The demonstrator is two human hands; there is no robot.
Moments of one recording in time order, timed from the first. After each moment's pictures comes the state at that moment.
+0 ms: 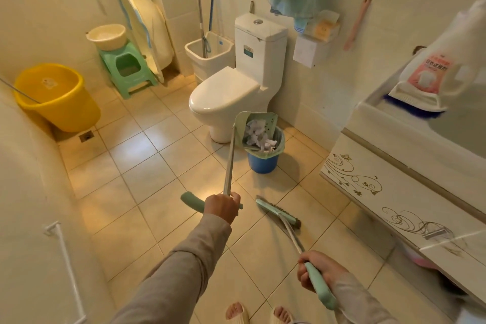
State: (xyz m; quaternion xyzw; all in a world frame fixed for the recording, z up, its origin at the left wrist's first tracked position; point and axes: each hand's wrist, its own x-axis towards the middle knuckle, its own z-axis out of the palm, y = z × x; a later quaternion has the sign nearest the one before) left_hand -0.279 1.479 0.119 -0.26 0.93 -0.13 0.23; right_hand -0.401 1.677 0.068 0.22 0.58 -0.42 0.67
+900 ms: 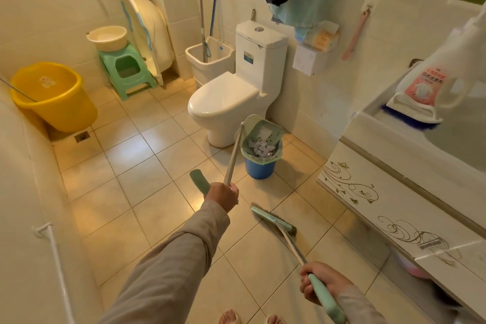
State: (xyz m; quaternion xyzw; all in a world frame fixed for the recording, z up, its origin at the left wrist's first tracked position) left_hand -0.294 1.452 0.127 -0.19 0.93 -0.23 0.23; right_hand -0.407 1.685 0.061 0.25 0.57 -0.41 0.67
